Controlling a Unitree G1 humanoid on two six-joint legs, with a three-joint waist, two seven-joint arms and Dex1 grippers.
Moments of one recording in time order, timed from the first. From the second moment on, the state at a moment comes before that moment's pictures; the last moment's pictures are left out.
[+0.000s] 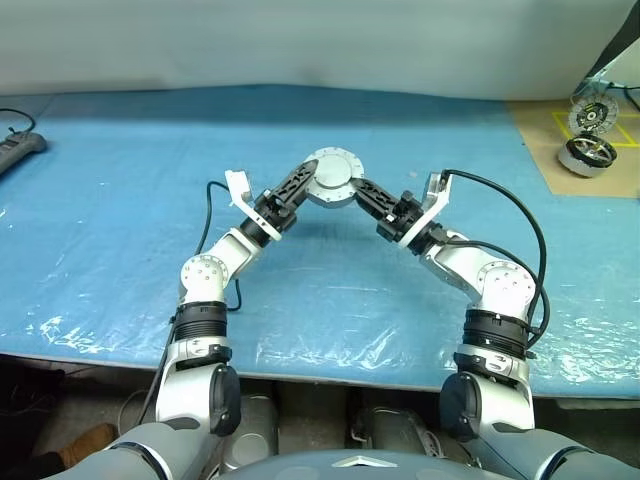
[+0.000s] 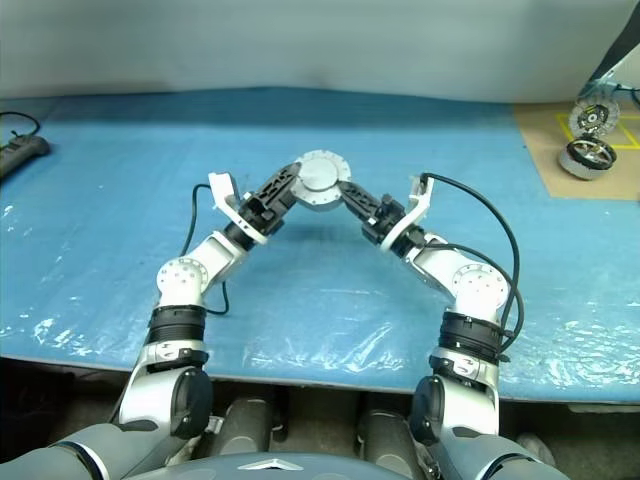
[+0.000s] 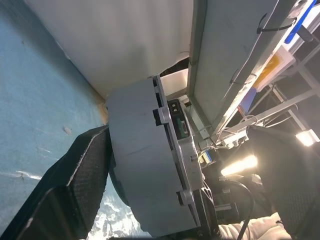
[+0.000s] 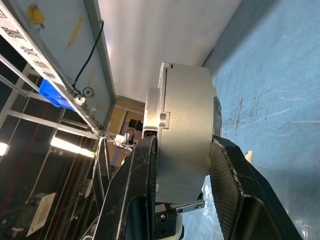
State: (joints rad) left arm -0.63 -0.03 0.36 0.35 -1.01 0.79 -0.62; right arm -0.56 -0.07 -0.46 0.10 1.22 1.11 0.19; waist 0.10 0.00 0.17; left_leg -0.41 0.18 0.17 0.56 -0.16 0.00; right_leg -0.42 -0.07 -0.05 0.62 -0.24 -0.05
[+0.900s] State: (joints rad) left arm -0.63 -0.09 0.33 0.37 -1.01 0.83 -0.54; right arm -0.56 -0.08 -0.41 0.10 1.26 1.11 0.17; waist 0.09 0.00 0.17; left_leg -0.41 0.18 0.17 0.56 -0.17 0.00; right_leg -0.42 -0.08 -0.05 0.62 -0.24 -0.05
